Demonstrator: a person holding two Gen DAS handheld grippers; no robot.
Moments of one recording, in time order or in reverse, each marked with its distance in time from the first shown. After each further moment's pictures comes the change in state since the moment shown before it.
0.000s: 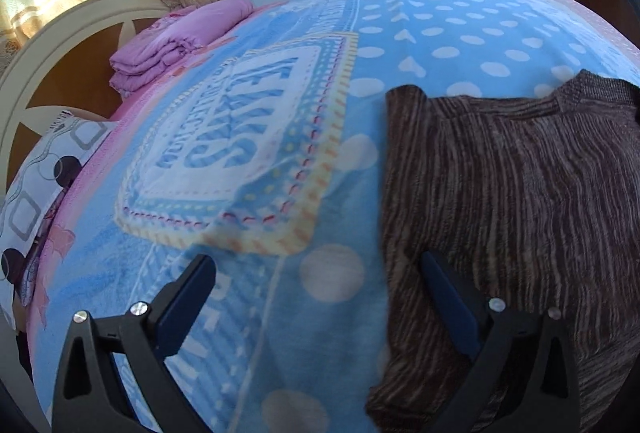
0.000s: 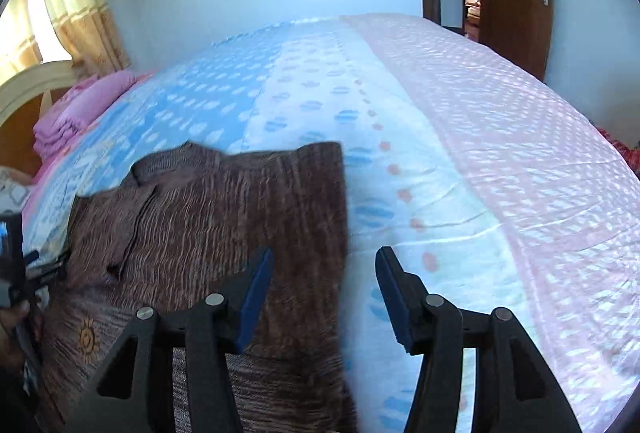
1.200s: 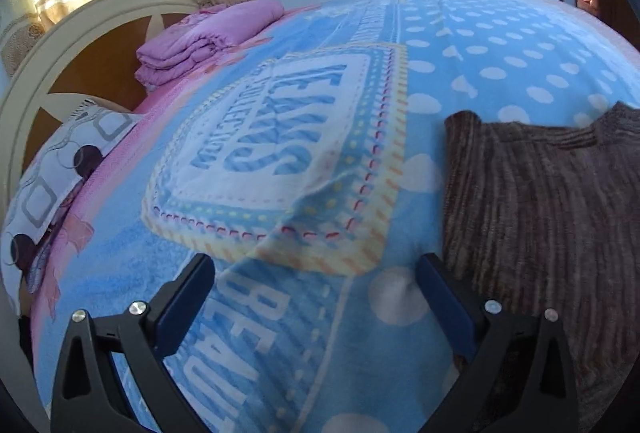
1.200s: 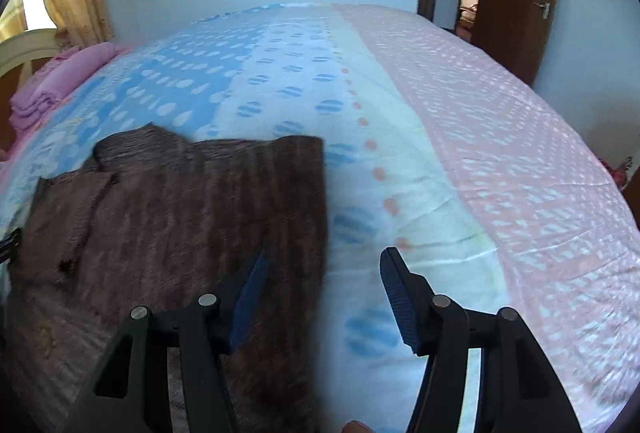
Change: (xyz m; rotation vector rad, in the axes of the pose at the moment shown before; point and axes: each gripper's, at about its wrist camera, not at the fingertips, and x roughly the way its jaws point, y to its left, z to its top) left arm 0.001 0.029 0.006 -0.070 -0.026 0.042; right arm 0.025 0.011 0.002 -0.092 0.069 -0.081
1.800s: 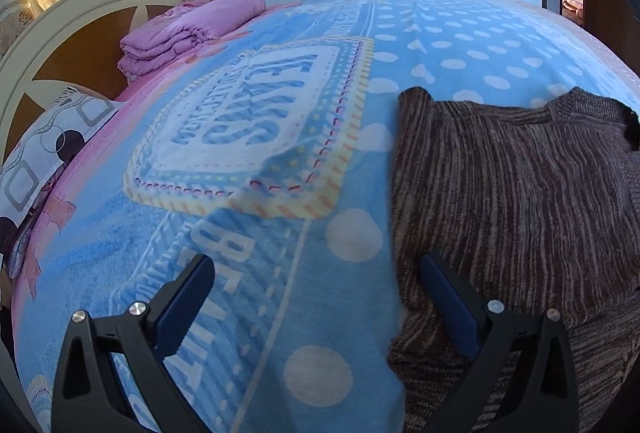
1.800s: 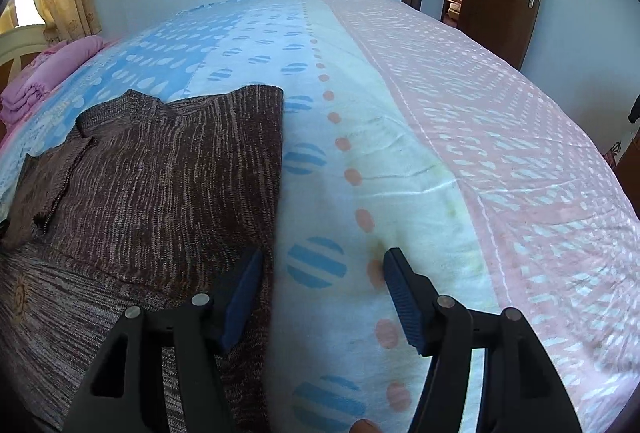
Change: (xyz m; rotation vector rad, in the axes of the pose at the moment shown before) left arm -0.016 -0.008 -0.025 -0.008 0.012 -0.092; right arm 0.003 -0.030 -0.032 0.037 0.017 -0.069
